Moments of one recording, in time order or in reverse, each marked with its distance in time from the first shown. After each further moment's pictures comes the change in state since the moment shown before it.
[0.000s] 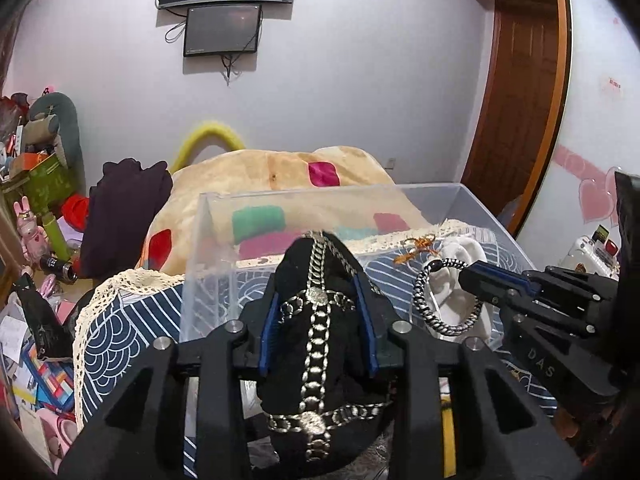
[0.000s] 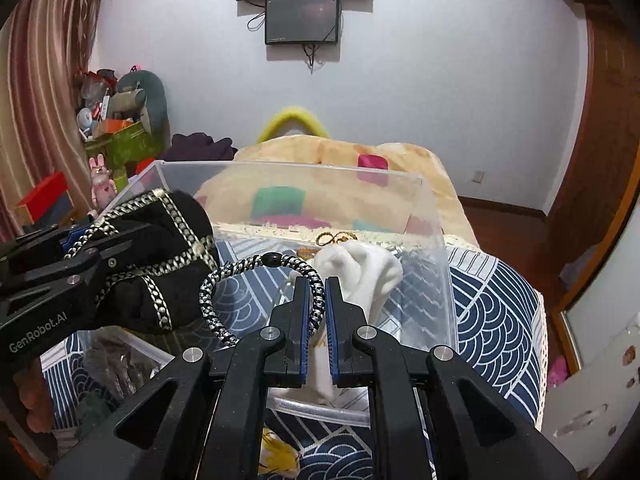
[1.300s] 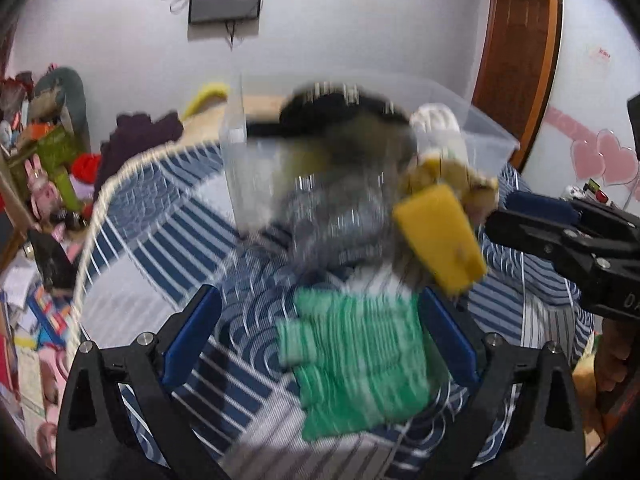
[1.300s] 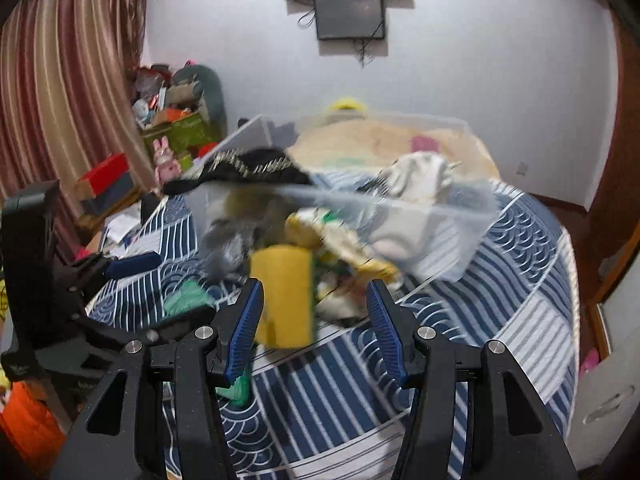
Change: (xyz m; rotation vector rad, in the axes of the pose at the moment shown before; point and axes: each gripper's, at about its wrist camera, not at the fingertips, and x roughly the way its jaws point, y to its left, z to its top) left arm -0.053 0.006 -0.114 -0.007 0.120 -0.008; right arm -0.052 0.030 -0.053 -0.024 0.016 0.196
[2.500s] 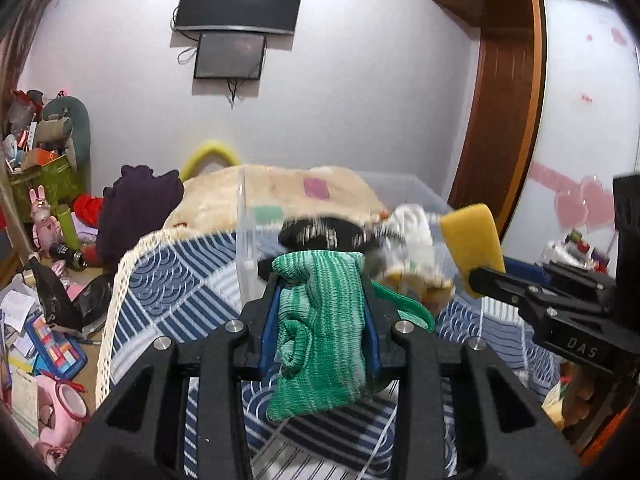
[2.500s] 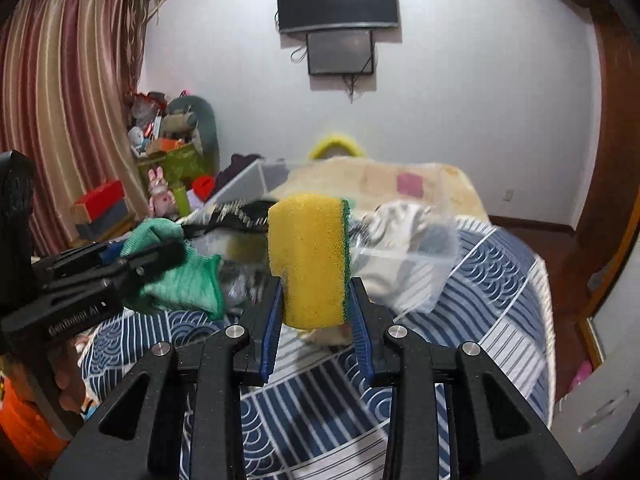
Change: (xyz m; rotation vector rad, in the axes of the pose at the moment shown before) left arm -0.063 -0.001 0.046 -0.028 -0.252 -0.039; right arm -0.031 0.003 0.006 0.004 -0.133 -0.047
